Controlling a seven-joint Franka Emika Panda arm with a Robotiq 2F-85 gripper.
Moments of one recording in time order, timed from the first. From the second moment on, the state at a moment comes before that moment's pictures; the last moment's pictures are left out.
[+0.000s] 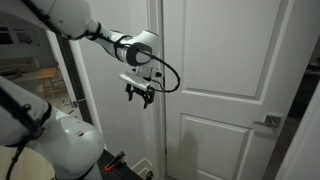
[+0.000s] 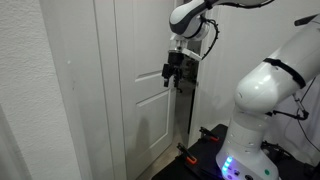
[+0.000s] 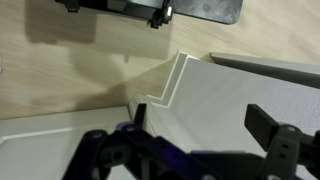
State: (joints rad) arm 0.10 -0.55 -0.12 -2.65 0.22 2.00 -0.26
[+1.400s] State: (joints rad) arm 0.21 -0.13 0.08 -2.34 0.74 2.42 -0.82
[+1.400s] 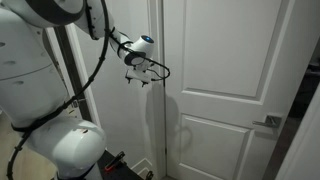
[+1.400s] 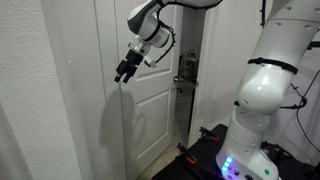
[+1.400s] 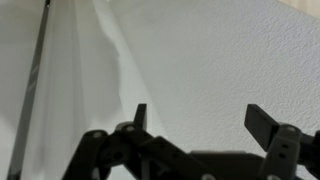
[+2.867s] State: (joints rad) arm 0.69 -0.20 -0.07 -2.45 0.98 3.21 -1.21
